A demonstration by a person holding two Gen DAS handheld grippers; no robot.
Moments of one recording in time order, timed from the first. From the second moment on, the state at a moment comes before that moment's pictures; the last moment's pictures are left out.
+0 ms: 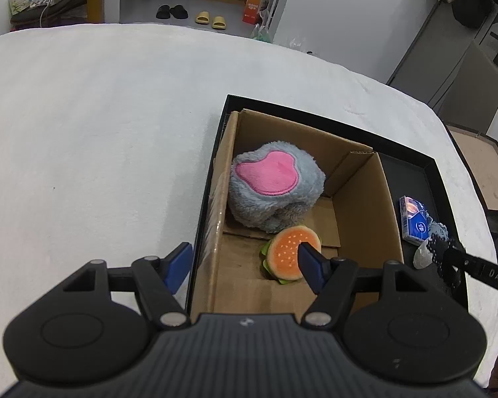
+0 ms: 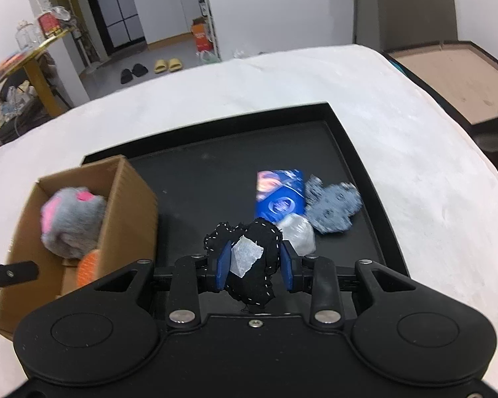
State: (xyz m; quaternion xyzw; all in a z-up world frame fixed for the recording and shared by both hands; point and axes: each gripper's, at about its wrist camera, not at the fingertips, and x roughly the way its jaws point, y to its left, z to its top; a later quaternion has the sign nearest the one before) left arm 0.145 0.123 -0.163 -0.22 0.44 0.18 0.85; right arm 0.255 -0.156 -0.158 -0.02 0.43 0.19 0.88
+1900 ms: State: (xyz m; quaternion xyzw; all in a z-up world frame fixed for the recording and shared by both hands) left arm 0.121 0.147 -0.167 -0.24 0.42 0.16 0.86; right arm 0.238 -0.073 -0.125 -0.04 0.37 0.25 0.89
